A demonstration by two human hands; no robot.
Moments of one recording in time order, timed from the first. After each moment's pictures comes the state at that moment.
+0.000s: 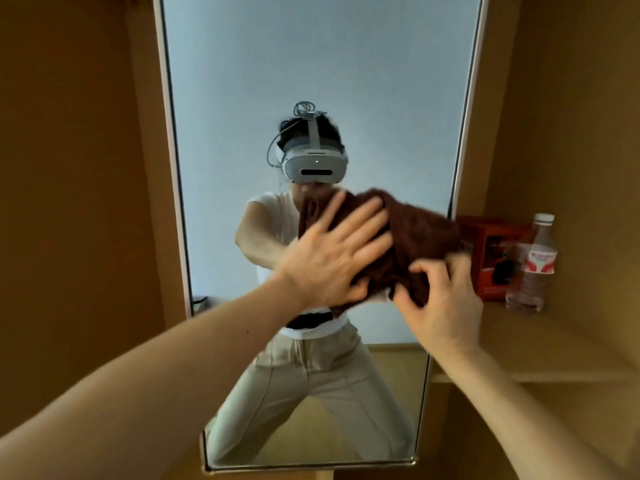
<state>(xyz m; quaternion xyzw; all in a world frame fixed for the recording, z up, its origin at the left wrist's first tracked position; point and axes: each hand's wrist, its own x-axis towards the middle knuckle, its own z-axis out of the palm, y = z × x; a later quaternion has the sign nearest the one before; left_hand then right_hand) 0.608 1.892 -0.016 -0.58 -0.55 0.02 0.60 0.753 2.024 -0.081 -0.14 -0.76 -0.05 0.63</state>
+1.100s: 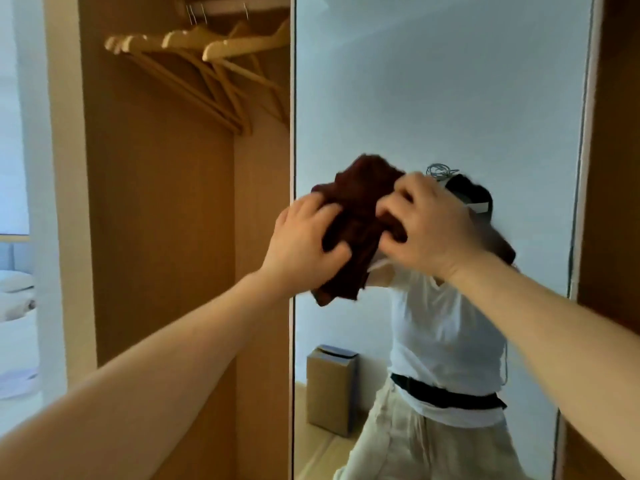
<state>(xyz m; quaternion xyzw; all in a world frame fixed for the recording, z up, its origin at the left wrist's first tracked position) 0.565 1.766 0.173 -0.47 -0.70 -0.29 0.44 0.665 1.940 0.197 0.10 -0.77 -0.20 0.60</state>
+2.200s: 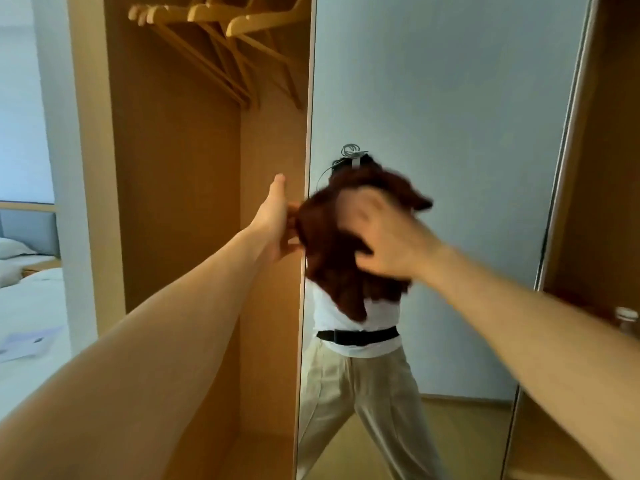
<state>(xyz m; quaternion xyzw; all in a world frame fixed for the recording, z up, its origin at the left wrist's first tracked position) 0.550 1.725 0.187 -0.22 -0.59 -0.76 -0.15 0.658 1.886 0.185 0.16 -0.87 -0.25 0.39</state>
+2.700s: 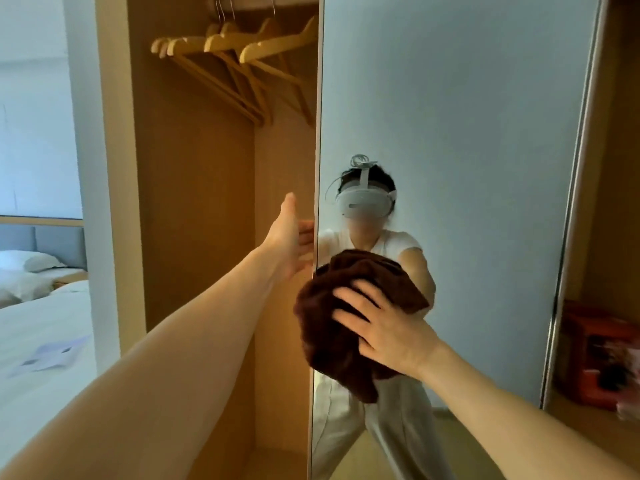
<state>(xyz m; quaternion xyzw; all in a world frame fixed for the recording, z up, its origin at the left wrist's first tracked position) 0.559 1.723 0.186 -0.19 -0.60 -0.77 -0.13 0.648 1.888 0.069 0.20 -0.85 -0.27 0.40</state>
